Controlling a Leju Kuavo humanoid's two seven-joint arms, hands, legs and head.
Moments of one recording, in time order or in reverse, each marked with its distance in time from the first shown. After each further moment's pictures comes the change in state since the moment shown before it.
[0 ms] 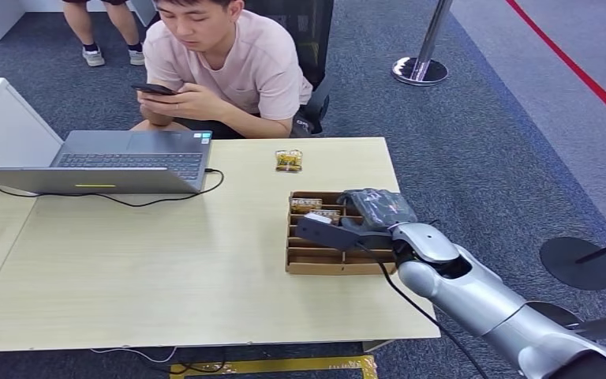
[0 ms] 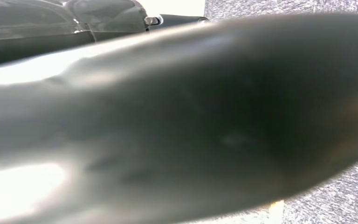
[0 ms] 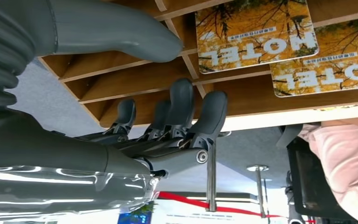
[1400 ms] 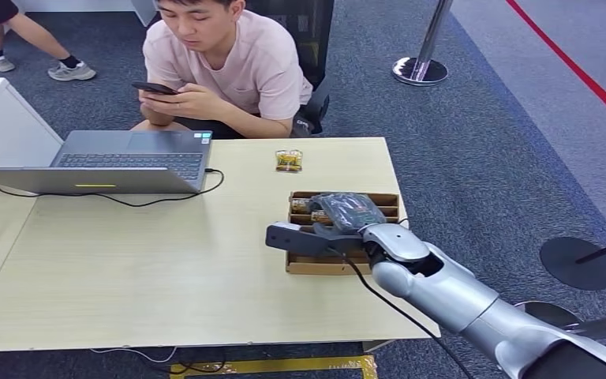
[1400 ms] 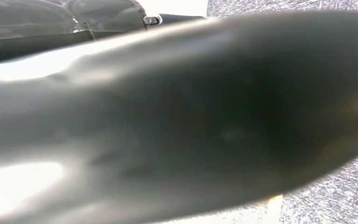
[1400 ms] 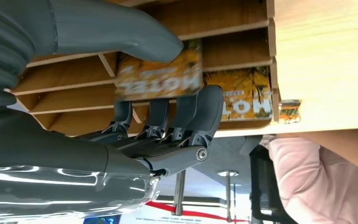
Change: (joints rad) left arm 0.002 -0.013 0.015 0.005 0.015 0.015 -0.028; right arm -0.062 0.062 0.124 0.121 -0.041 0.007 -0.010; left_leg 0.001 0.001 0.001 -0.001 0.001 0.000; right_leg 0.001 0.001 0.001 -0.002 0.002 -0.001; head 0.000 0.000
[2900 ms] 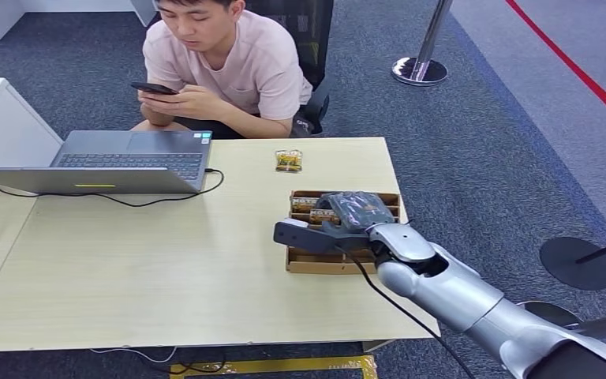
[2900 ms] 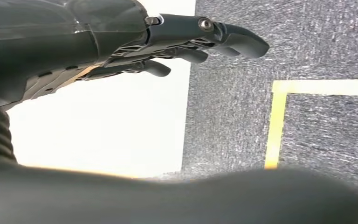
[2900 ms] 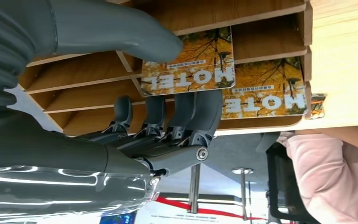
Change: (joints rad) left arm 0.002 0.003 -0.012 0.003 -0.012 -0.019 -0.023; right arm 0.013 -0.005 -0.018 0.019 0.012 -0.014 0.022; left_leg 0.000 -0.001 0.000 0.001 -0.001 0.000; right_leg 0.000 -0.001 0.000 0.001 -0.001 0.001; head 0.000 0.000
